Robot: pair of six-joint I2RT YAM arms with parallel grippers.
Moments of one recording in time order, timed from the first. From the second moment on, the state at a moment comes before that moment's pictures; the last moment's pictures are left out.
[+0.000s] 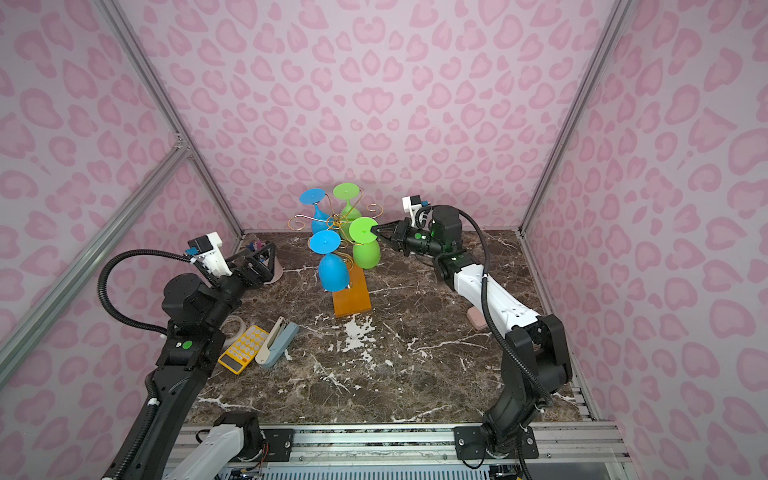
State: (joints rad) left arm -0.04 0.85 0.84 0.04 0.26 -0.52; right arm 0.38 1.66 1.38 0.23 -0.82 1.17
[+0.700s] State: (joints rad) left arm -0.03 0.85 0.84 0.04 0.26 -0.52; right arm 0.39 1.65 1.39 0.16 -0.85 1.19
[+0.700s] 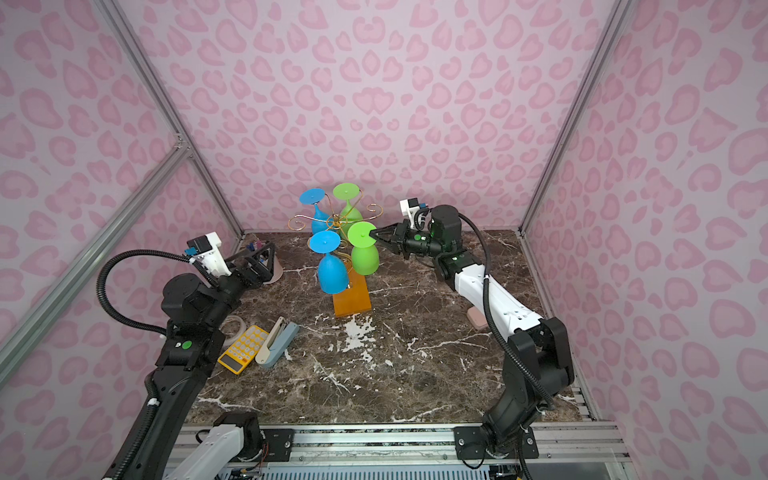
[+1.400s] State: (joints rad) left arm -0.03 0.84 0.84 0.04 0.26 -0.52; right arm 0.42 1.65 1.42 0.10 -0.86 1.19
